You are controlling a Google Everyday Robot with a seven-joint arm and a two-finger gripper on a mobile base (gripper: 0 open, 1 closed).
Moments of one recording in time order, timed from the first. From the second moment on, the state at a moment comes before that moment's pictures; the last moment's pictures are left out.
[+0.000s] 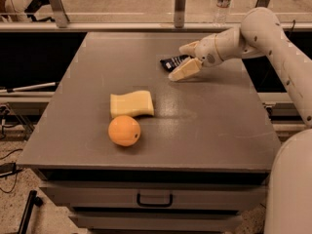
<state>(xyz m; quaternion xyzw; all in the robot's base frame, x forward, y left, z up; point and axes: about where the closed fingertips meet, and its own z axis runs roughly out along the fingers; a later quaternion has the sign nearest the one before) 0.741 -0.085 0.835 -0.53 0.69 0.24 0.42</state>
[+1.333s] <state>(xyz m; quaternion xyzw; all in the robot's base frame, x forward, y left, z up) 0.658 -0.102 0.885 -0.61 0.58 0.33 0.43</state>
